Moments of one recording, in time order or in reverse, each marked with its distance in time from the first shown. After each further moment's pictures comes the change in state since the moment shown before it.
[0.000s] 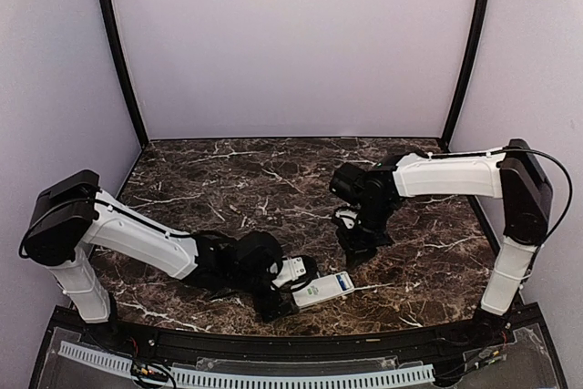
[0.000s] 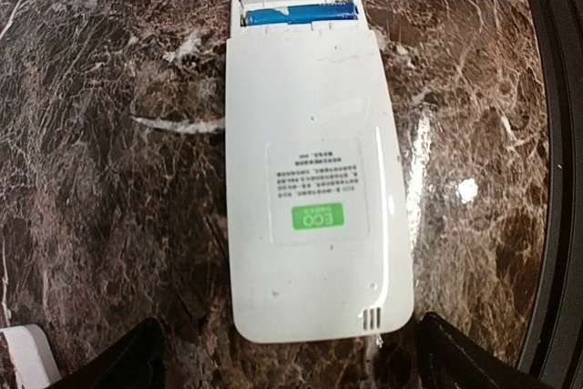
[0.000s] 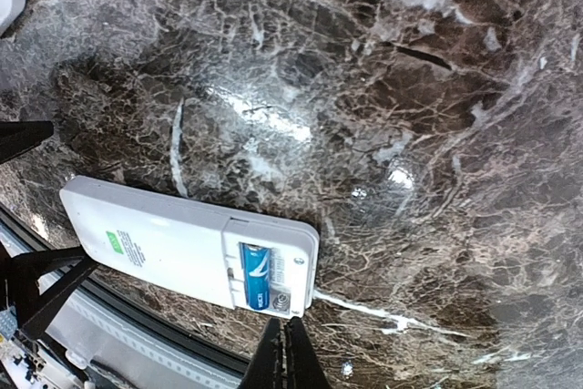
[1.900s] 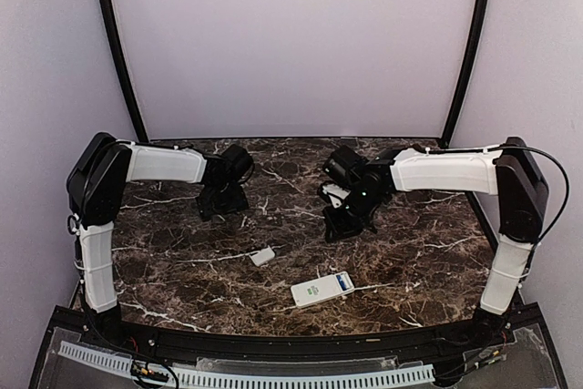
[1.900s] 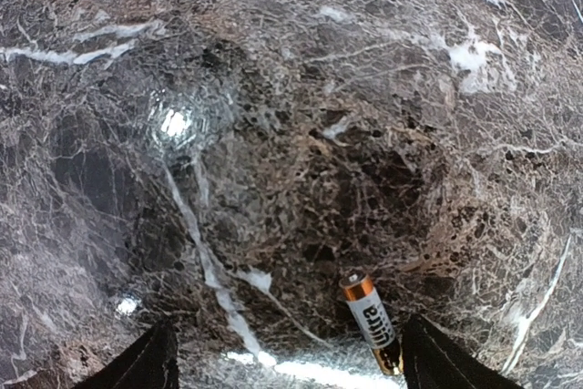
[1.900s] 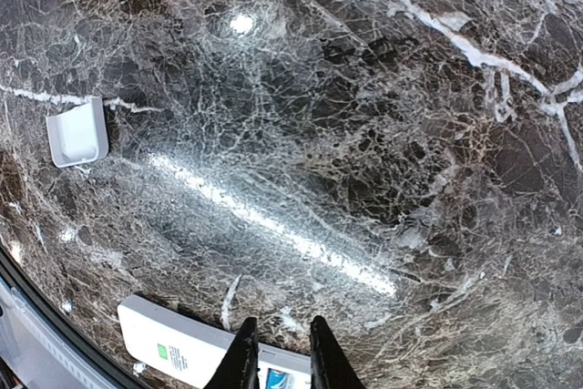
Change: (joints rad) left arm 0.586 0.284 0.577 -0.684 -0.375 -1.074; right arm -0.015 0.021 0.060 0.241 0.111 -0.071
